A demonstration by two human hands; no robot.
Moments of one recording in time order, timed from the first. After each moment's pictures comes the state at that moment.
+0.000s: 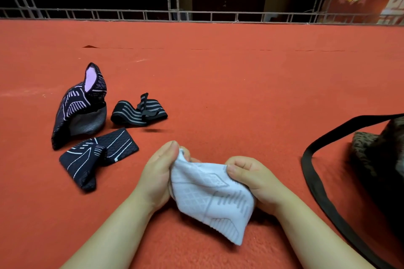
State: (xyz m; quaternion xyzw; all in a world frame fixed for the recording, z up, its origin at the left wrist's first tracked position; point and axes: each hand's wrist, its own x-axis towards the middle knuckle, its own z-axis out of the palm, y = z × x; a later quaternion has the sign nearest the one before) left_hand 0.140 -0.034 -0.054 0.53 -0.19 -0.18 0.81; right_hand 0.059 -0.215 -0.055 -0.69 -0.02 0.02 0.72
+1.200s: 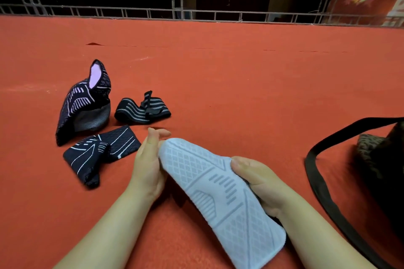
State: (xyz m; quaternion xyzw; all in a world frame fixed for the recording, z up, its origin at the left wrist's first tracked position) left_hand 0.154 -0.029 -0.048 0.52 -0.08 -0.06 0.85; right_hand 0.056 -0.213 -0.053 -0.62 0.07 0.07 0.77
